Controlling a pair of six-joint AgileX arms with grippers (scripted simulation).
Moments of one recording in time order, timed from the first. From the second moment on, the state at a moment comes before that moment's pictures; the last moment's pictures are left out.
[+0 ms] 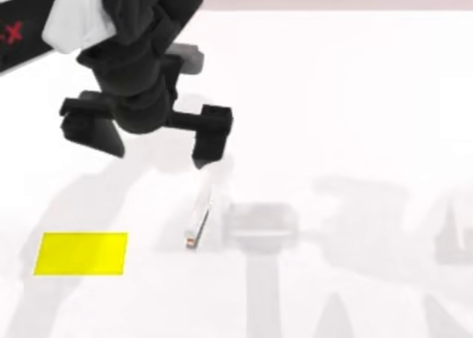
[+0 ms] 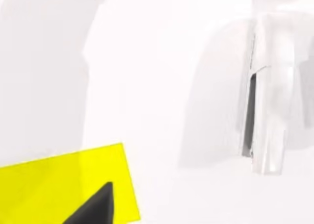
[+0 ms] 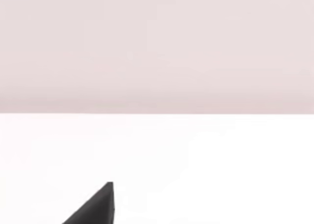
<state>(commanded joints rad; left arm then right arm) -0.54 1.82 1.51 -1.13 -0.01 -0.31 0.00 0.00 0.00 0.00 0.00 0.00</state>
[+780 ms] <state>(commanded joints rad) -0.60 2.03 1.69 -1.23 0.00 -0.34 0.00 0.00 0.00 0.00 0.00 0.00</state>
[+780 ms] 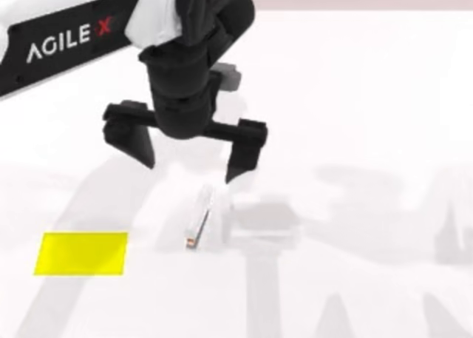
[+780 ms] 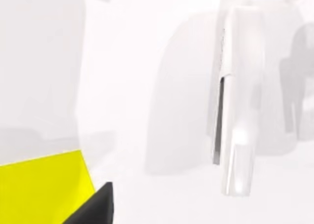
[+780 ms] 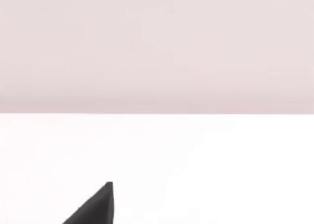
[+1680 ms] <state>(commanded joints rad) -0.60 2.13 1.45 -0.89 0.00 -0.34 0.00 0.00 0.00 0.00 0.00 0.00</state>
